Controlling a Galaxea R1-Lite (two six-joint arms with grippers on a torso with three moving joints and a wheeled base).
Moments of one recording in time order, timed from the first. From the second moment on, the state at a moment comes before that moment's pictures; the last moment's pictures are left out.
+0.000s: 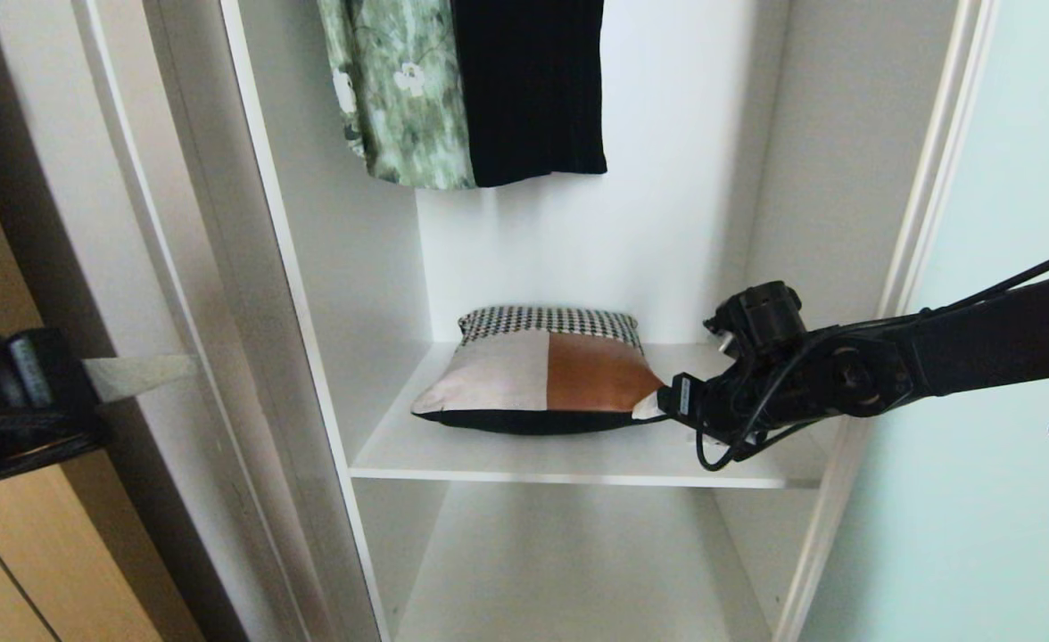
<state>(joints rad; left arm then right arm) -0.01 1.13 -0.84 0.01 -0.32 -0.34 0.35 2.09 -1.38 0.04 0.21 0.61</state>
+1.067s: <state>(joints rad) -0.10 1.94 -1.12 -0.21 -0.39 -0.35 0.33 2.21 -1.49 0.03 0.24 0.61</state>
